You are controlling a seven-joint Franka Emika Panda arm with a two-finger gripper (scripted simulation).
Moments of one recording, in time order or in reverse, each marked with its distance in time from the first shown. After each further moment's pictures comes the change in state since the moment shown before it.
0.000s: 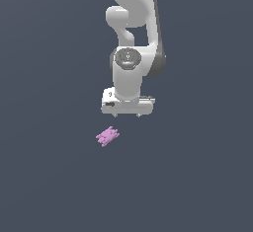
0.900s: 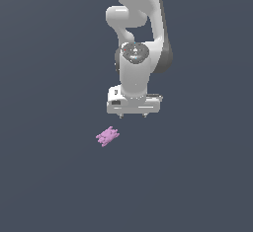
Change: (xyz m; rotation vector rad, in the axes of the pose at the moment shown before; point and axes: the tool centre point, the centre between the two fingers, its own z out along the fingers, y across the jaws) arm 0.009 -0.024 -0.016 0.022 0.040 -0.020
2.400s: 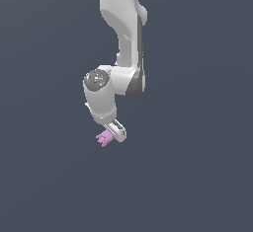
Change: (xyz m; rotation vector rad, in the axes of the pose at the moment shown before) arm 0.030 0.107 0.061 -0.006 0.015 0.815
